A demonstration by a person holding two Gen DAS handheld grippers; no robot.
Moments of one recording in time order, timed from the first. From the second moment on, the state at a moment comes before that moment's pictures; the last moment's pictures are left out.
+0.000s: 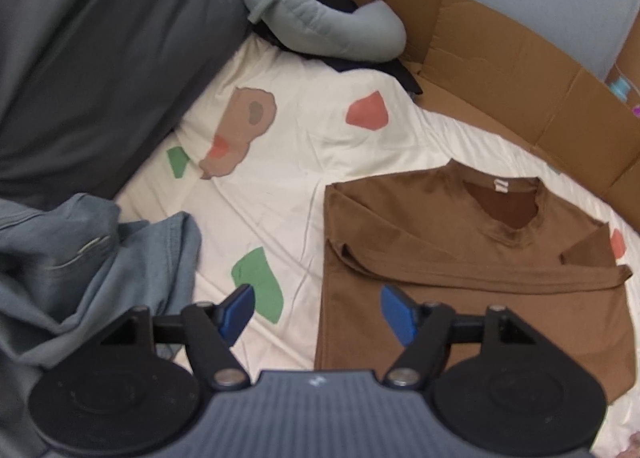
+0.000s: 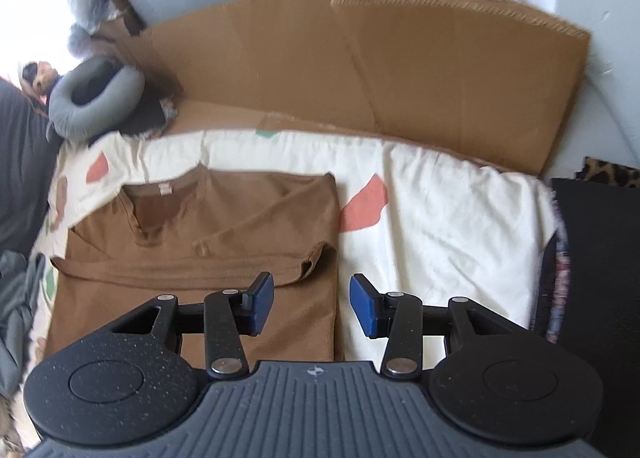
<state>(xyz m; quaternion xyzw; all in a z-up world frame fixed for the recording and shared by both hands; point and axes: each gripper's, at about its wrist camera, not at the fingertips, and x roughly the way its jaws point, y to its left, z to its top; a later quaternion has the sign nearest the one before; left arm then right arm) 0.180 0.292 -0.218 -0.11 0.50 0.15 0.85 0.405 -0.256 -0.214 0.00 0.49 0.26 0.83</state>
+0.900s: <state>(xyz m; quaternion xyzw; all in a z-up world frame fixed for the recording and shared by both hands) 0.232 0.314 -0.339 -0.11 0.46 0.13 0.87 0.457 -0.205 -0.322 -0.10 0.48 0.30 0.82</state>
